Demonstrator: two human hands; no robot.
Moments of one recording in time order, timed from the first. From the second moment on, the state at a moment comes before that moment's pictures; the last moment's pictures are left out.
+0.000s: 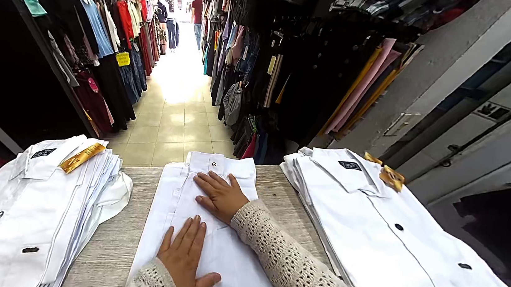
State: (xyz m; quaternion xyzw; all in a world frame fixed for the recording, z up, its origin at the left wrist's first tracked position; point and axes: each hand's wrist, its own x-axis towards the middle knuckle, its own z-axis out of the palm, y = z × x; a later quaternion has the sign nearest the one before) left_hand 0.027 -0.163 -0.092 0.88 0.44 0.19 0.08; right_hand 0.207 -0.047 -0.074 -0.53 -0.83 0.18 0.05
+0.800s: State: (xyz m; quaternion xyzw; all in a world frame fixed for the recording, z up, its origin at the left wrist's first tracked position) left_hand -0.005 0.080 -0.082 0.78 0.46 0.34 0.26; right_hand 0.298 0.050 -0.069 -0.74 -0.56 0.21 0.30
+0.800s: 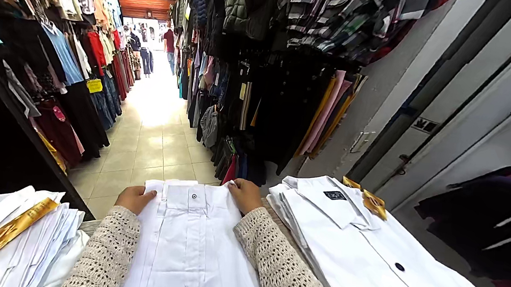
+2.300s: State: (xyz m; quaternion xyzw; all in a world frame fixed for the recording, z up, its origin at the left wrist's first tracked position) left_hand 0.022 -0.052 -0.059 0.84 0.50 0.05 0.21; right_hand 0.224 -0.074 -0.048 -0.55 -0.80 0.23 0.04
